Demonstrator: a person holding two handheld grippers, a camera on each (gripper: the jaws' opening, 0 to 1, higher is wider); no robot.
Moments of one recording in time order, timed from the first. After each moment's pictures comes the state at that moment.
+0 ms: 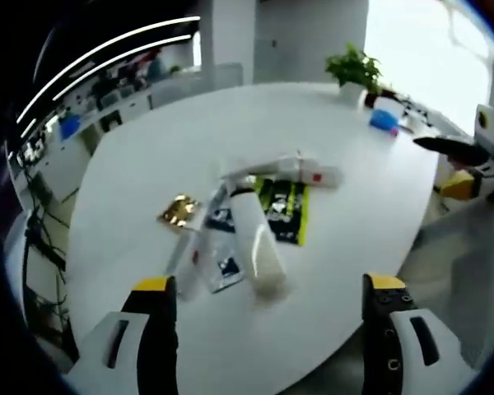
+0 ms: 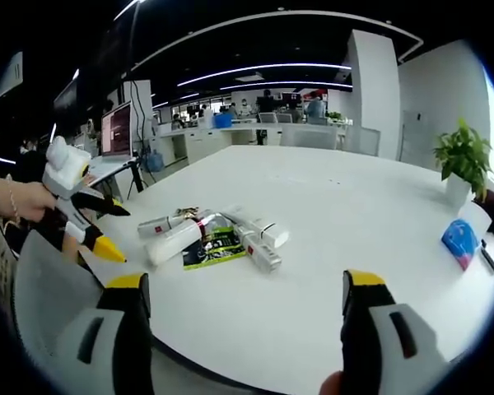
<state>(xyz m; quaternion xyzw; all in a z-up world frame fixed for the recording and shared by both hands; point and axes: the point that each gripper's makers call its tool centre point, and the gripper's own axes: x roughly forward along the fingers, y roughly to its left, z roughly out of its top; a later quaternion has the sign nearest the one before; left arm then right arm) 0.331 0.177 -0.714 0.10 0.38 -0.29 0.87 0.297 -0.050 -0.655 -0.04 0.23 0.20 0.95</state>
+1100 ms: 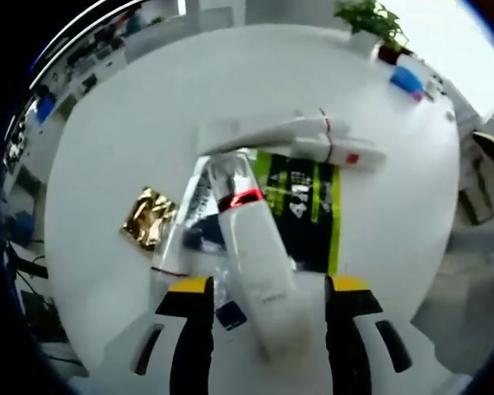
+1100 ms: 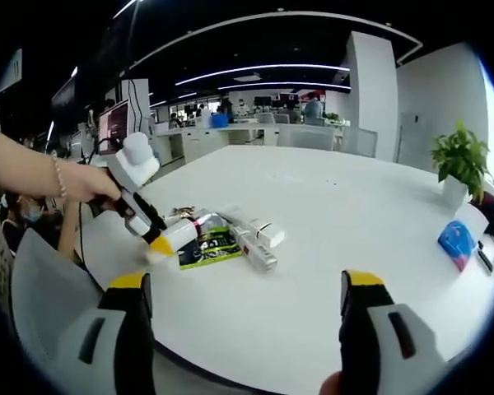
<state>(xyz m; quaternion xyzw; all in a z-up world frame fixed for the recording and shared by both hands) 0.393 0.148 -0.767 0.15 0.52 -0.28 0.79 0.298 -0.054 -0.655 -0.04 0.22 0.19 0.95</state>
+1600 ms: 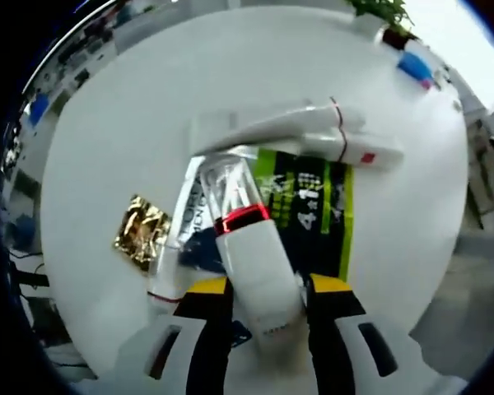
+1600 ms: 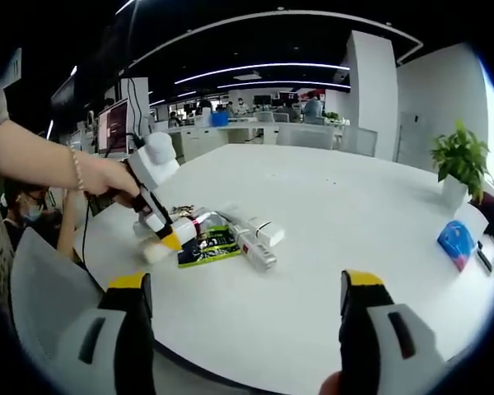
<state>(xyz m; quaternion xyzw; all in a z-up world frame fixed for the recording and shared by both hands) 0.408 0.140 -0.782 0.17 0.56 -0.27 0.77 0.298 -0.054 -0.656 -0.04 0.23 0.19 0.95</state>
